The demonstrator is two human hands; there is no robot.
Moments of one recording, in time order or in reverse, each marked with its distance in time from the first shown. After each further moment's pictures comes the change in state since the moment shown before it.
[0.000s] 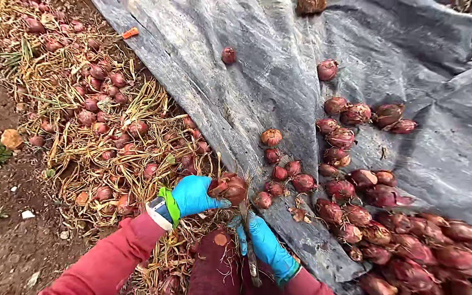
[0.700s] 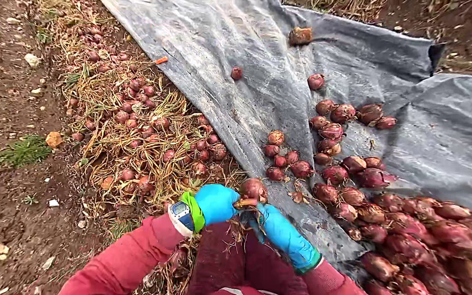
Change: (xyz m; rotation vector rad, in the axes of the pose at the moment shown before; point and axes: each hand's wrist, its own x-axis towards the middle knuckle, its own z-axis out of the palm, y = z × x) left_hand -0.135 0.084 0.081 0.248 -0.011 0.095; right_hand -0.108 -0.007 0.020 -0.505 -0.080 -0.114
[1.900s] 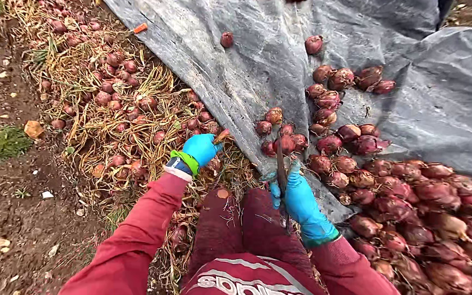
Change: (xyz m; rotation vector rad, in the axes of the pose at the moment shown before) left_hand 0.073 -0.060 -0.003 -0.169 0.268 -0.278; right_hand -0.025 0.013 -0.025 0.204 0.414 0.010
